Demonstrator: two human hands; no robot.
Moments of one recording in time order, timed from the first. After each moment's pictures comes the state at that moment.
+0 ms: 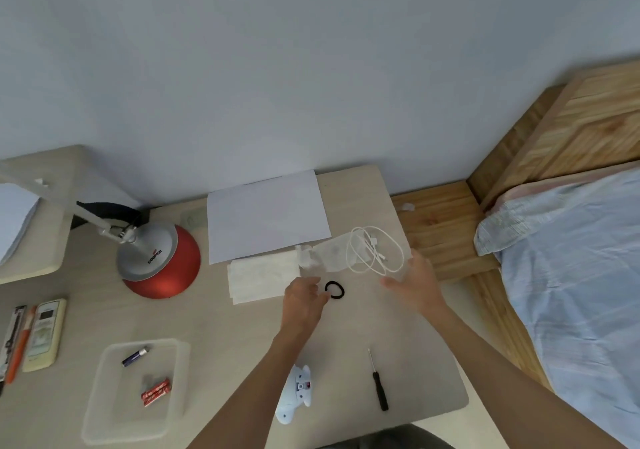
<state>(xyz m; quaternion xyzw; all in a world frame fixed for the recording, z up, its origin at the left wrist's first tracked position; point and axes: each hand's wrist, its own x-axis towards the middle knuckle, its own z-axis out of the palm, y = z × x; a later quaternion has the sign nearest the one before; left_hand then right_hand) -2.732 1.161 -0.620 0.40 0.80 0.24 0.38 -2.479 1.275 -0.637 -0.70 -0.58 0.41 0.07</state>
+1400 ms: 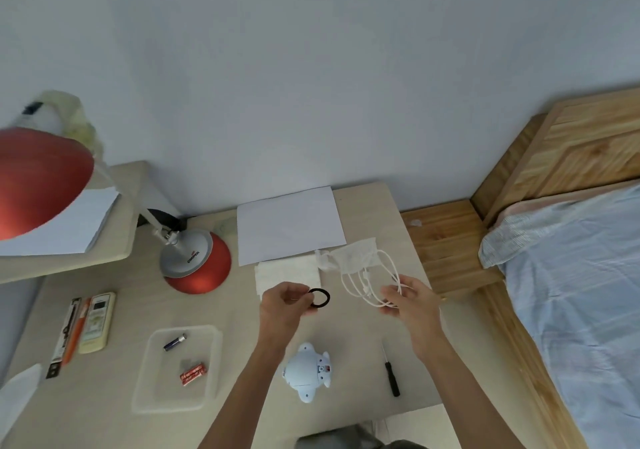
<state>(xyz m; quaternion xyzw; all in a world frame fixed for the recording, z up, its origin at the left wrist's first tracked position) -2.772 1.090 -0.507 0.21 0.72 0.47 0.46 -2.528 1.170 -0.519 -0.60 -0.32 0.63 0.38</state>
